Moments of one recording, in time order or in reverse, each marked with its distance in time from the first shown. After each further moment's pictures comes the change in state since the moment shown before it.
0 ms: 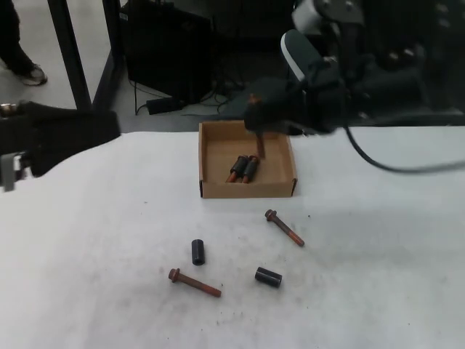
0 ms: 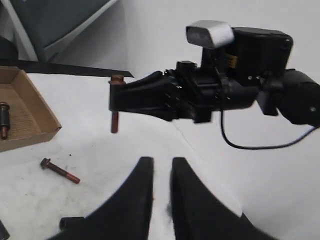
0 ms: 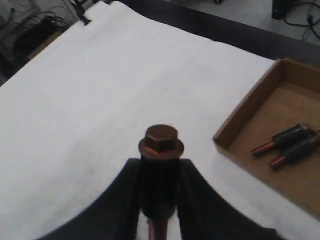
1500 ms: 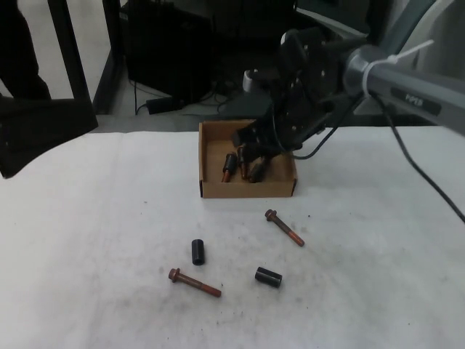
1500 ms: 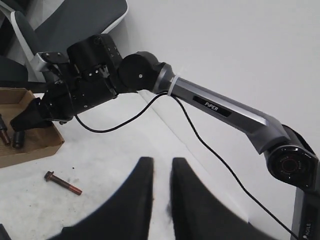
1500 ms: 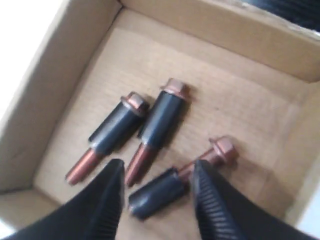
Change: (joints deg) left arm 0.3 -6.8 0.0 2.7 -1.1 0.2; right arm -3.2 34.4 -37.5 25.8 10.9 -5.3
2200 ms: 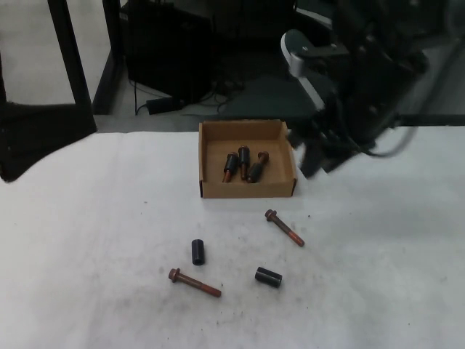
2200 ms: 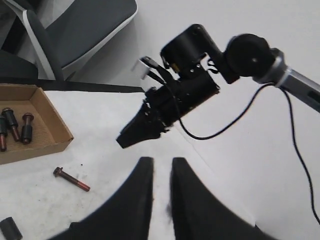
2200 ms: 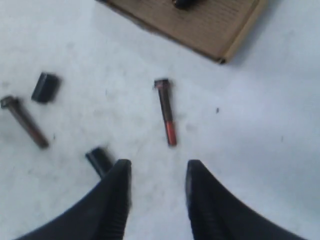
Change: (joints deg) left arm 0.0 0.0 1.9 0.7 -1.5 0.3; right arm 0.4 -33.8 27.6 16.2 0.2 -5.5
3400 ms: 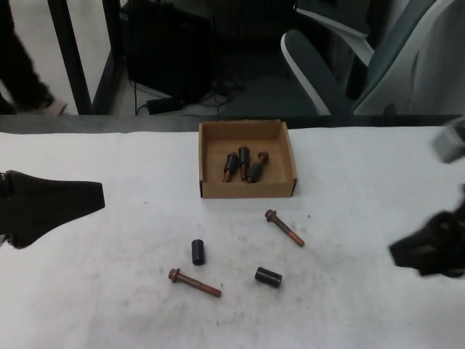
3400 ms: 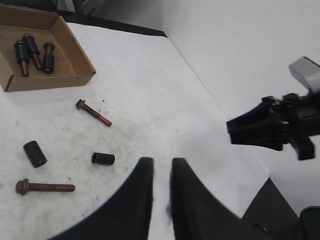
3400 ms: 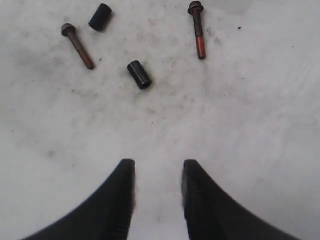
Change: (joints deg) left arm 0.0 0.0 0.7 15.0 0.0 10.4; right arm 1.2 -37.8 40.7 -17.7 -0.8 3.0
